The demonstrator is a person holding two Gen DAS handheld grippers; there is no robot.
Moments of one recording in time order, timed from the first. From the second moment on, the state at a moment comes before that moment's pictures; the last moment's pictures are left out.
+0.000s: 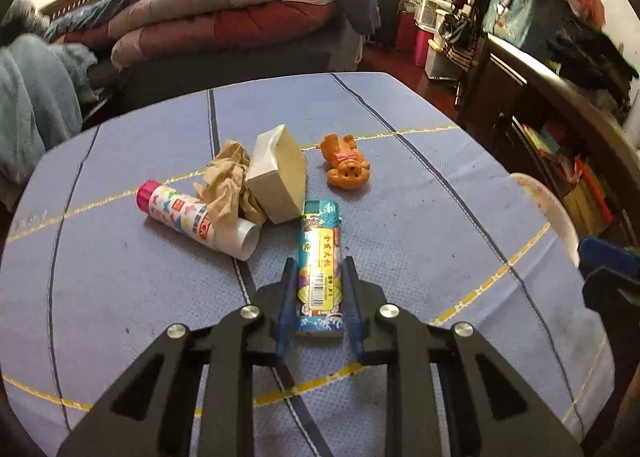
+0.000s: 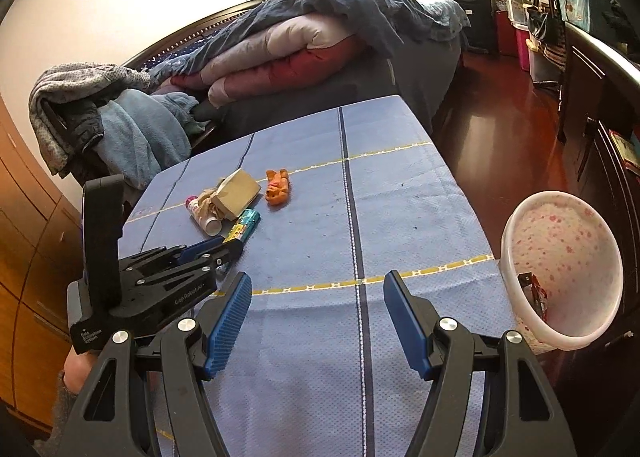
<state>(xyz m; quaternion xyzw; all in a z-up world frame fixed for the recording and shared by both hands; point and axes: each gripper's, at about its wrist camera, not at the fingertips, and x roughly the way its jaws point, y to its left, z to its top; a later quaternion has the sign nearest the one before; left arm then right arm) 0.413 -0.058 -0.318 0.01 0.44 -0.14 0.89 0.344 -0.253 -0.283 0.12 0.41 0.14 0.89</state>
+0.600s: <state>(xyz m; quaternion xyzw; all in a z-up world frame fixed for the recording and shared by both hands) 0.361 0.018 -0.266 -0.09 0.36 -0.14 0.92 0.403 -0.196 -0.287 0.10 0.41 0.16 0.89</state>
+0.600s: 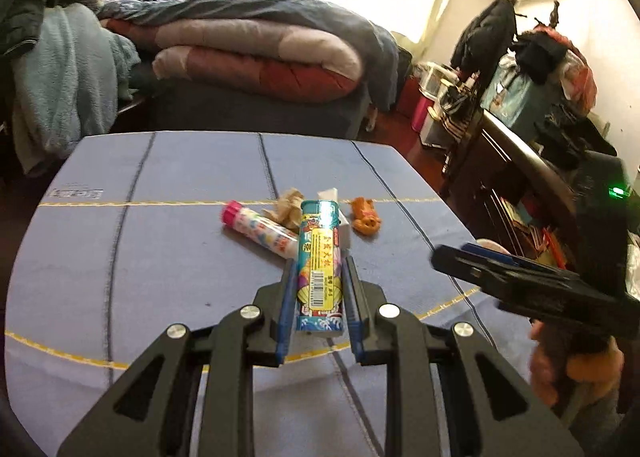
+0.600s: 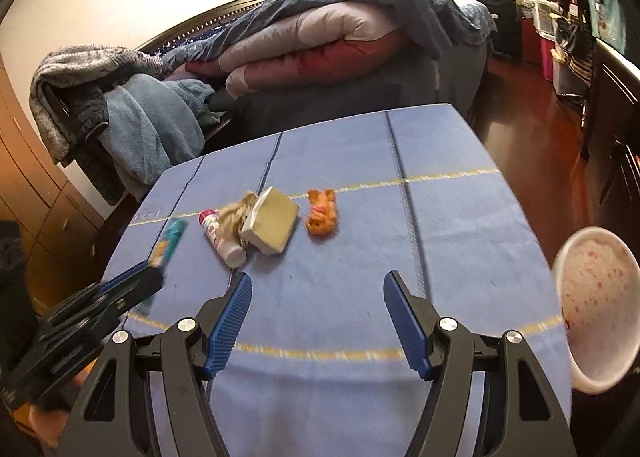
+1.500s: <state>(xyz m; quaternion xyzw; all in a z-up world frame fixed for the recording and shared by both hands) 0.356 0.060 -0.263 -0.13 0.33 -0.10 0.93 0.468 -0.165 -0.321 0.05 0.46 0.10 0.88</state>
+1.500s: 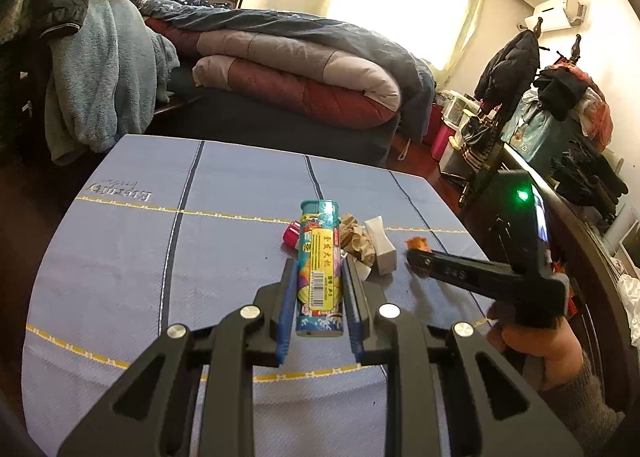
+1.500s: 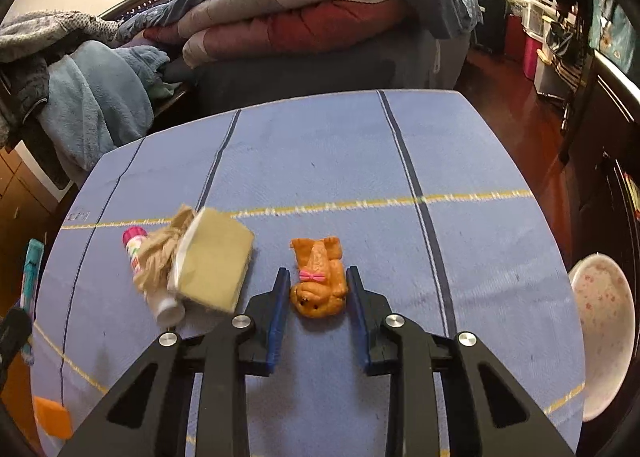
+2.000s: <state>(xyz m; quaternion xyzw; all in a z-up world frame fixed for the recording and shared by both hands) 0.340 0.037 -0.239 -0.11 0.33 -0.10 0.93 0.405 -0.193 -0.299 0.09 0.45 0.12 0.88</state>
